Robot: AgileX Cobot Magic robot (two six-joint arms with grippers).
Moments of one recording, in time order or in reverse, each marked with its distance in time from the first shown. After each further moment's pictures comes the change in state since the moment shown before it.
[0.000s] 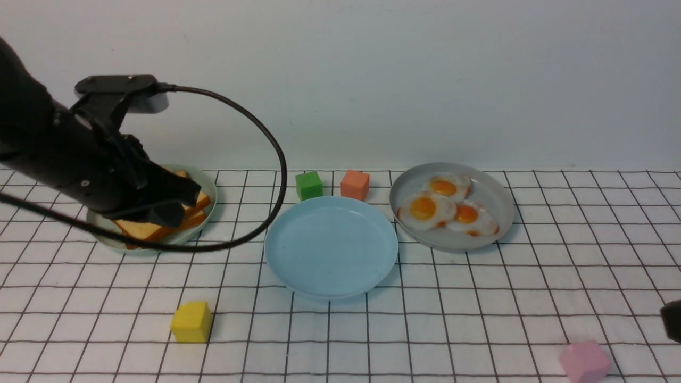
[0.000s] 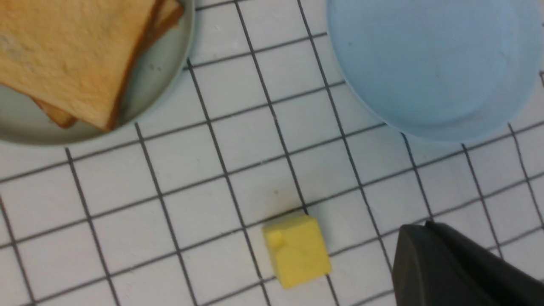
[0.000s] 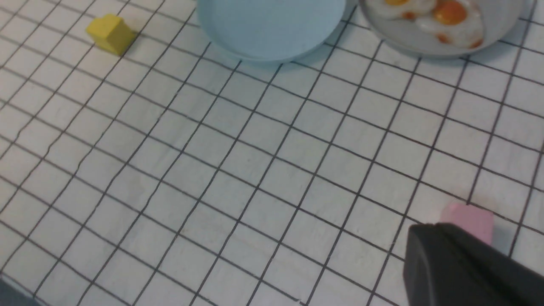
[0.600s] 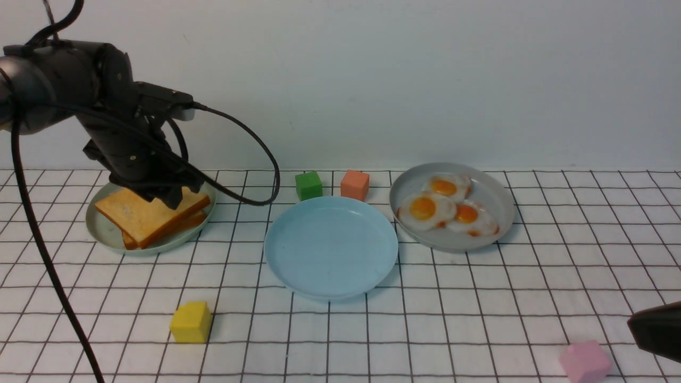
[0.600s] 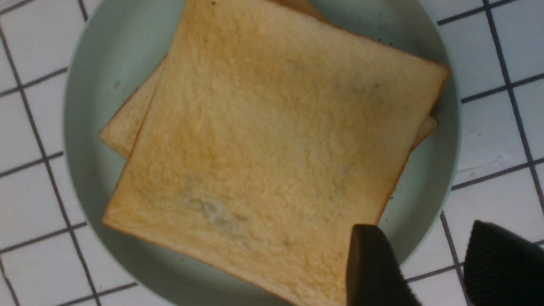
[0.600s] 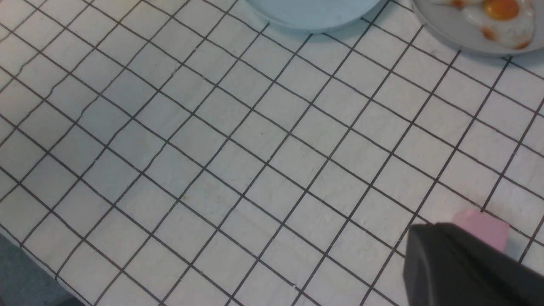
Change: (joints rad) right arm 0.079 0.051 -0.006 -0.028 0.003 -0.052; left arm 0.039 0.511 -0.448 0.298 0.053 -0.008
